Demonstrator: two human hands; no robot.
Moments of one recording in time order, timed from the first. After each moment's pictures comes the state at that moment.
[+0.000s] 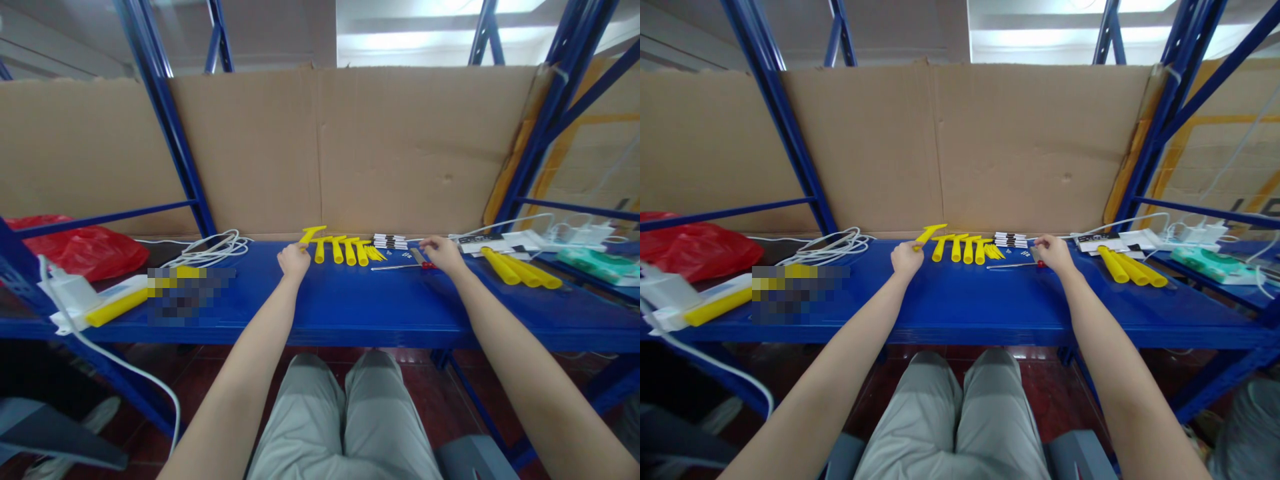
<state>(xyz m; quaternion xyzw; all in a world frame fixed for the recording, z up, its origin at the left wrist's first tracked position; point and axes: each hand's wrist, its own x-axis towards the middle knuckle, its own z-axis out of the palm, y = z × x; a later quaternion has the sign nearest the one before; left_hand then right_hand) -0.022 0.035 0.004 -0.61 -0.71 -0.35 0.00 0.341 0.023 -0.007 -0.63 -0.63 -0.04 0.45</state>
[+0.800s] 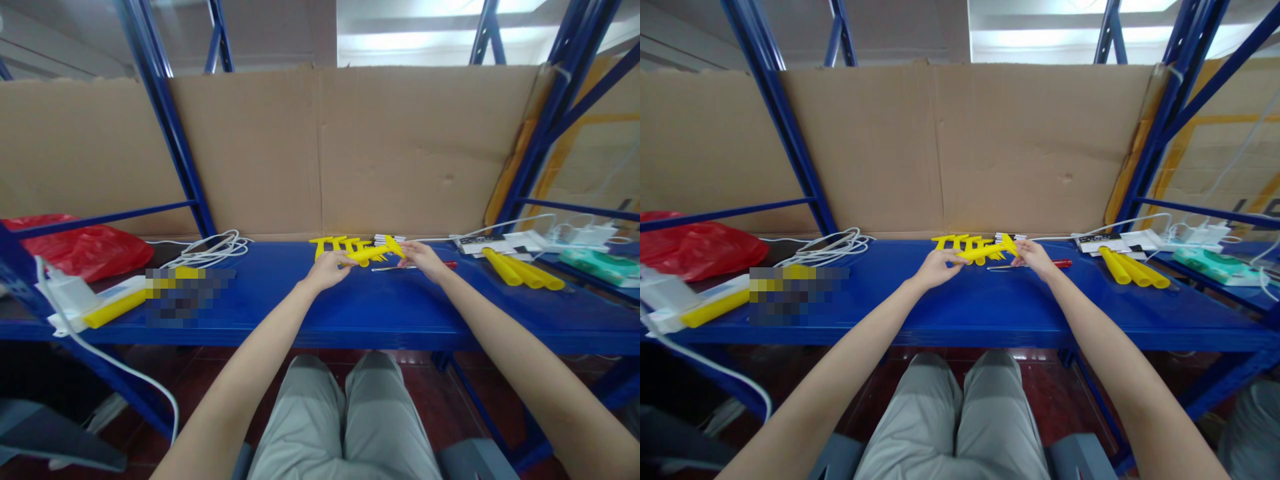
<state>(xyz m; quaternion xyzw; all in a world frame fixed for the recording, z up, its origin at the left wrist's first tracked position) 0.019 0.020 -0.007 -0.86 -0.38 -0.33 0.00 0.288 0.017 -0.012 -0.51 -0.57 0.34 0.54</state>
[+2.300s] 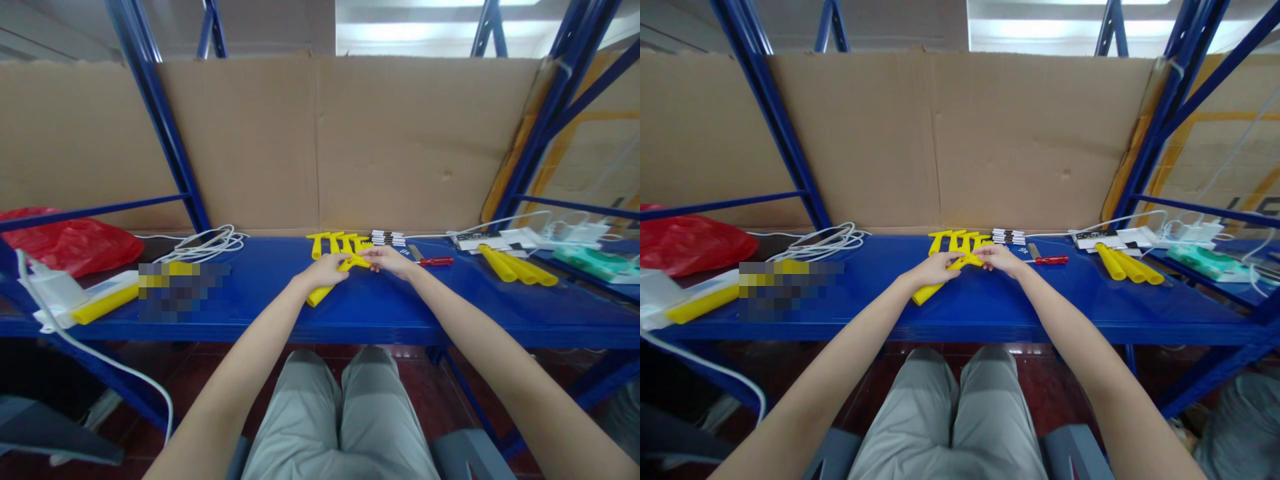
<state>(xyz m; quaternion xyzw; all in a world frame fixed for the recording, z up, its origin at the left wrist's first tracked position) 0.021 0.006 0.001 -0.87 -0.45 -0.17 -0.08 0.227 0.019 -0.011 -0.46 -0.66 0.43 0.41</state>
